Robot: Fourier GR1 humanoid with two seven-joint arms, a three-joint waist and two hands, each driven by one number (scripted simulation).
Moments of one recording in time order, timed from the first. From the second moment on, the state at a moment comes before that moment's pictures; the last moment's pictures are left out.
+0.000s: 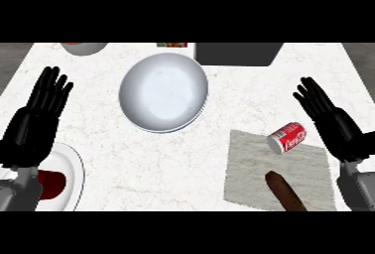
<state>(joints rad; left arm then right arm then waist) -0.15 0.46 -0.09 -1.62 0.43 0.17 -0.06 -0.20 -0.43 0.08 -1.42 -0.36 0.12 -0.10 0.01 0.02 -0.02</state>
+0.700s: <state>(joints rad) -0.22 0.51 -0.18 -1.56 0.18 0.32 0.05 -0.41 -0.66 0.23 -1.29 -0.21 0.71 -0.40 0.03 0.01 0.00</state>
